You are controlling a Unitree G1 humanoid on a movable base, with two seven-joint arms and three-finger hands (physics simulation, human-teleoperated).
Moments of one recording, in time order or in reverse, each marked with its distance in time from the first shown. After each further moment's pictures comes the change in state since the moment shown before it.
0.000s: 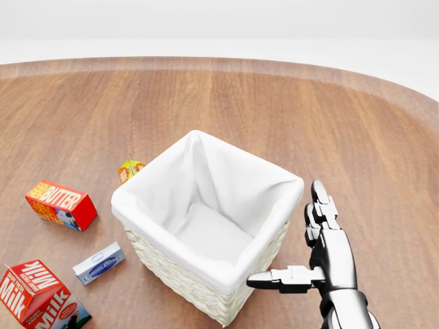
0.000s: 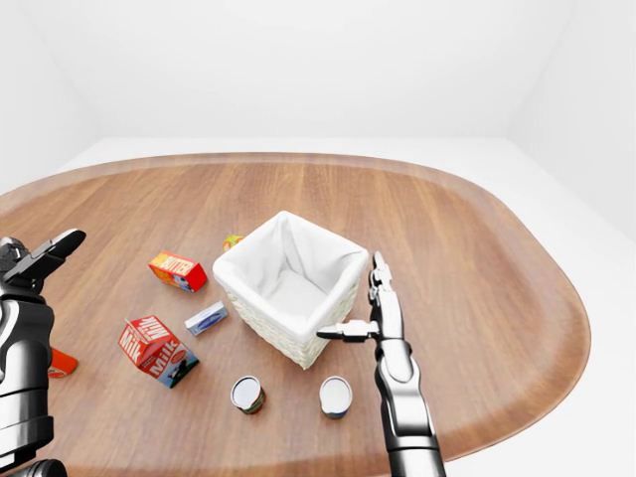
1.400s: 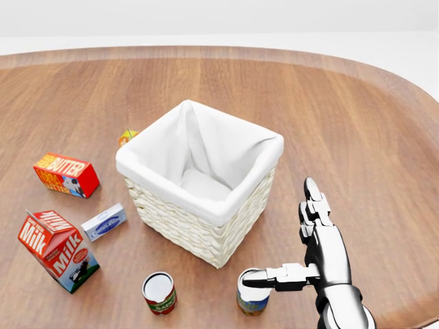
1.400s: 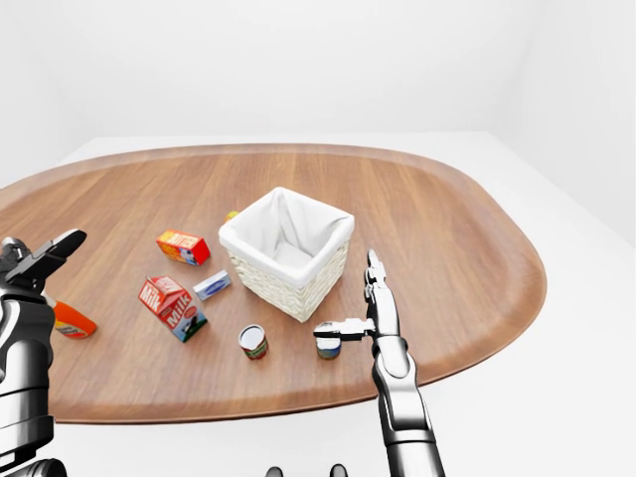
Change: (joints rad) left arm -0.003 0.001 -0.001 0.009 -0.006 0.000 -0.003; right arm -0.025 -0.001 0.010 0.027 -0.022 -0.001 0.012
